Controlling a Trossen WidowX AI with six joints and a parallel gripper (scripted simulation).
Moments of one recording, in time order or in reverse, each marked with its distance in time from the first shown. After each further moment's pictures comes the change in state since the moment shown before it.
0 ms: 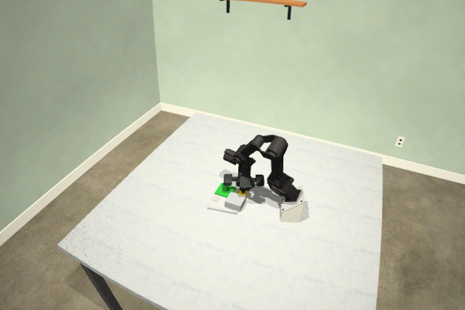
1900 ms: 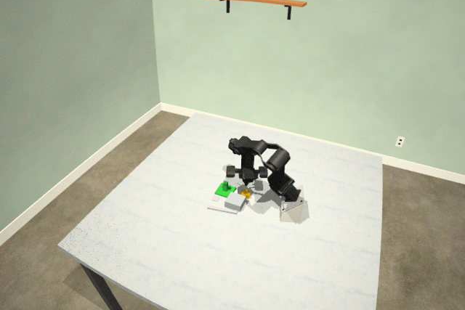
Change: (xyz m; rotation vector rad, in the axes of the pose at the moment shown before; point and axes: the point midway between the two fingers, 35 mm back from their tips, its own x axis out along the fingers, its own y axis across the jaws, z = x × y) arm -0.049 0.012 -0.001 0.003 -0.002 0.005
